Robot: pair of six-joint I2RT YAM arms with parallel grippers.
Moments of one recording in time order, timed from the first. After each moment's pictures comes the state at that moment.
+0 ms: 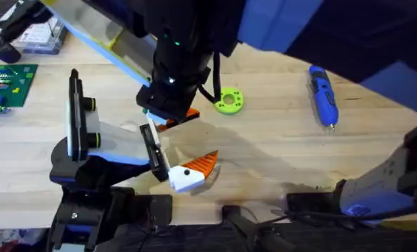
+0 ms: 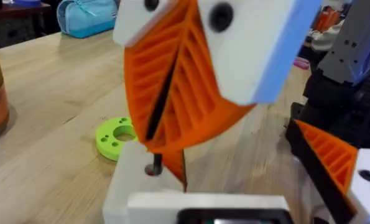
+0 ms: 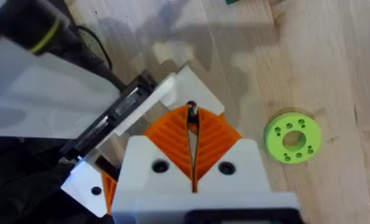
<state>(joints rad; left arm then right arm) -0.07 0.03 0.01 -0.11 1.11 -0.06 1.05 1.88 1.97 -1.34 -0.10 -0.12</state>
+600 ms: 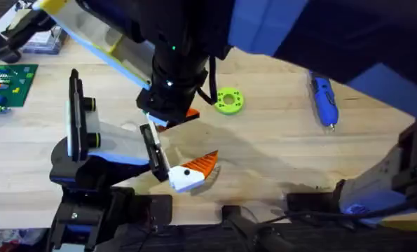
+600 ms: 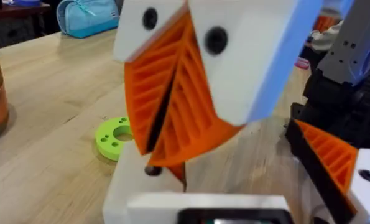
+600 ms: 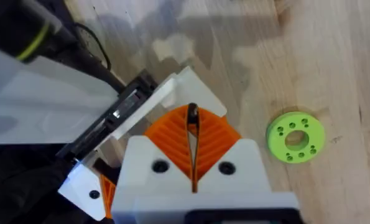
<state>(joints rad) -0.07 0.03 0.01 -0.11 1.11 -0.06 1.05 1.89 1.97 -1.34 -0.10 -0.12</state>
